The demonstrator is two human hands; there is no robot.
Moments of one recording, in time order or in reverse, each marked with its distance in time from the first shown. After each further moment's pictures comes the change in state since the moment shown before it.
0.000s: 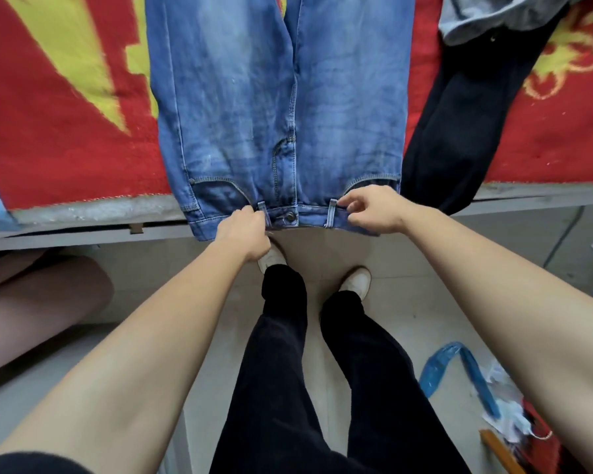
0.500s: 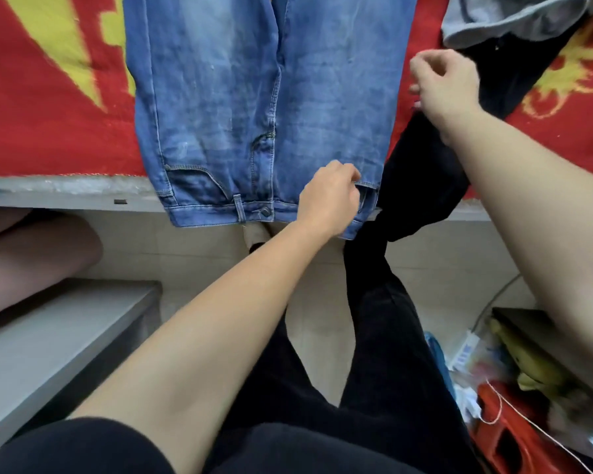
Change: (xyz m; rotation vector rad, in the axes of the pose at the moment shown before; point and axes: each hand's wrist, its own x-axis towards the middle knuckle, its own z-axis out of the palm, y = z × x) left_hand 0.026 0.167 -0.058 -0.608 0.294 0.103; right_hand 0.059 0.039 -0.156 0.587 0.643 0.141
